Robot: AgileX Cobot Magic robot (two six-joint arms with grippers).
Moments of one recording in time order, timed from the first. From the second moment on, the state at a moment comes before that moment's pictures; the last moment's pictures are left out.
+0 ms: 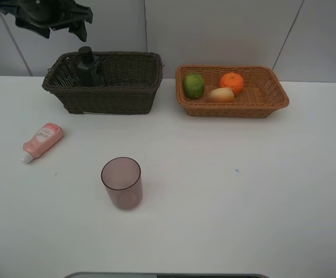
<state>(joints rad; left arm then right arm) -0.25 1.84 -1.52 0.22 0.63 -0.22 0.01 -0.01 -0.53 -0.10 1.06 0.13</state>
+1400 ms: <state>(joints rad) -0.62 1.63 -1.06 0.05 0.80 0.08 0.01 -0.01 -0.53 -0.09 1.06 0.13</state>
